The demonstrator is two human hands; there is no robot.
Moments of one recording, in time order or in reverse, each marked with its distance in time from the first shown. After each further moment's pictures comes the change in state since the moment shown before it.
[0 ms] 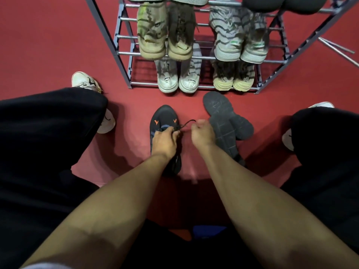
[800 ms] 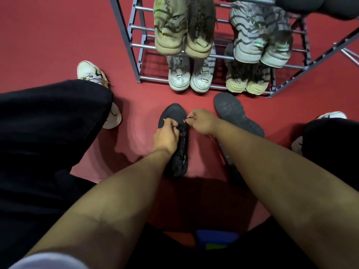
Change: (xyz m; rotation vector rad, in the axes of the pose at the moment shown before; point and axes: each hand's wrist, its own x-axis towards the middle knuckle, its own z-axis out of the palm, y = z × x) left_hand 0.017 -0.017 -0.015 -0.261 0.037 -0.092; right_hand 0.036 -0.056 0.012 -0.696 -0.484 -0.334
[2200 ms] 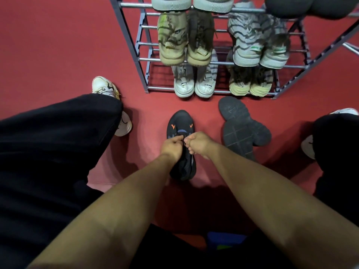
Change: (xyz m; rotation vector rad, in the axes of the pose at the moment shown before) left_hand -0.019 -0.006 -0.001 -0.488 -0.166 -0.362; right_hand -0.014 0.008 0.072 0.665 -0.058 0.192
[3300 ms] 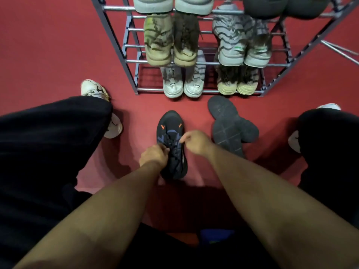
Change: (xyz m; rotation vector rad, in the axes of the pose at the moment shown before) left_hand -0.023 -0.004 -0.022 0.949 0.106 0.079; right_hand -0.020 0.004 -0.027 -0.450 0.115 -0.164
